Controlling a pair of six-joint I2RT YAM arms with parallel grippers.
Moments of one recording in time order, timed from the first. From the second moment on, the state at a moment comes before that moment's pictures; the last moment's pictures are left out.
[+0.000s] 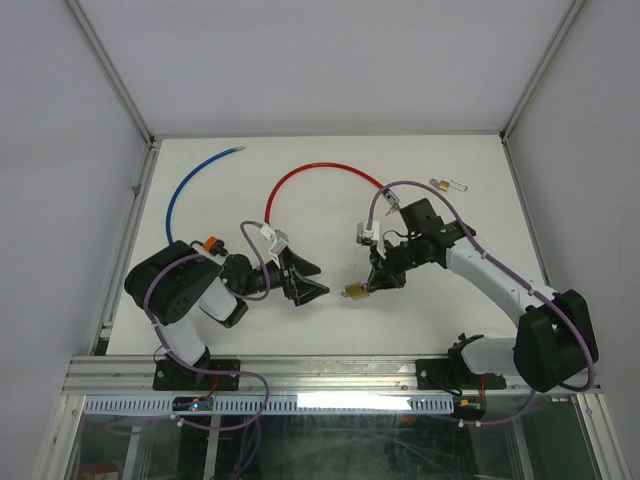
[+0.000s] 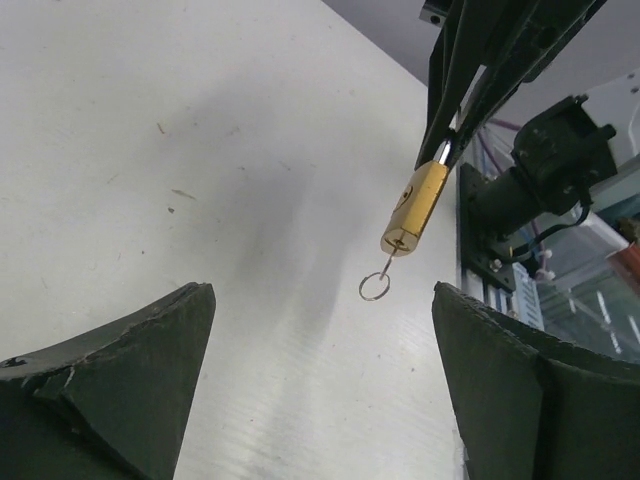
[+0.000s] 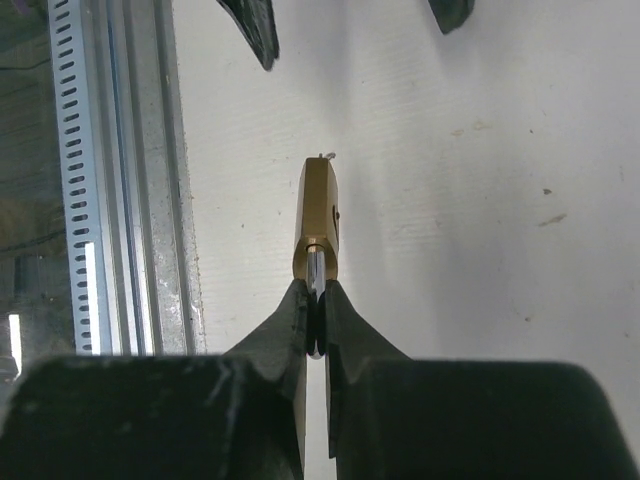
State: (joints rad) left arm -0.59 1.78 0.24 1.55 0.70 -0.52; right arm 0.50 1.30 0.88 -0.74 -0.84 -0.69
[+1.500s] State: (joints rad) left arm -0.56 1.14 0.07 1.37 0.44 -0.89; right arm 0.31 1.18 0.88 -0.81 -0.96 -0.74
